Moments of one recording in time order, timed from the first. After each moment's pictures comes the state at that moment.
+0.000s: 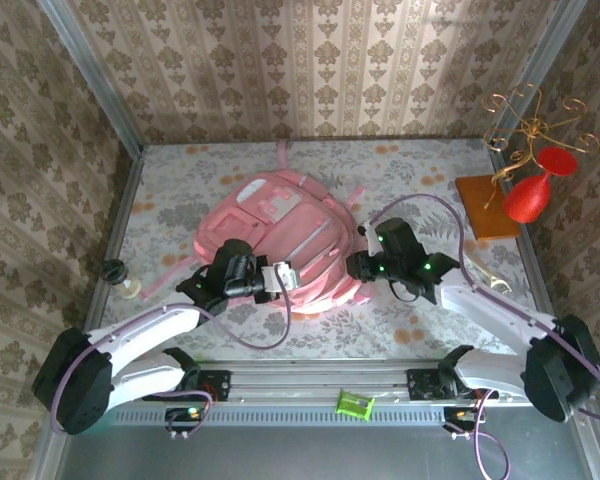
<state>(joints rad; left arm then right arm) -0.72 1.08 0.51 0.00 0.36 0.77 0.56 1.16 0.72 -0.32 -0.17 0.34</state>
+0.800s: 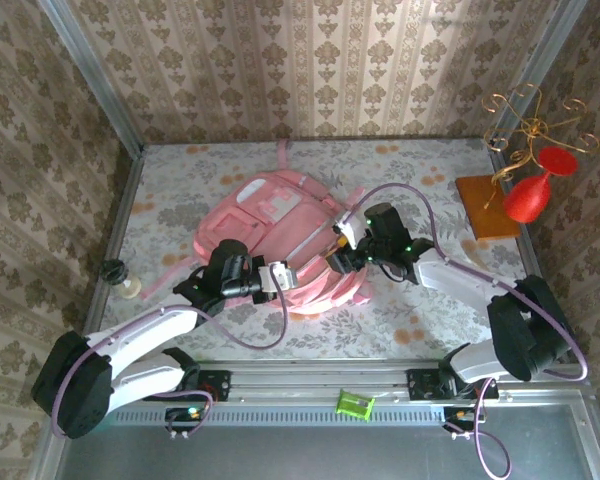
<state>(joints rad) -0.70 1.07 0.49 0.02 0.41 0.76 0.50 1.43 0.81 -0.11 -0.35 -0.16</state>
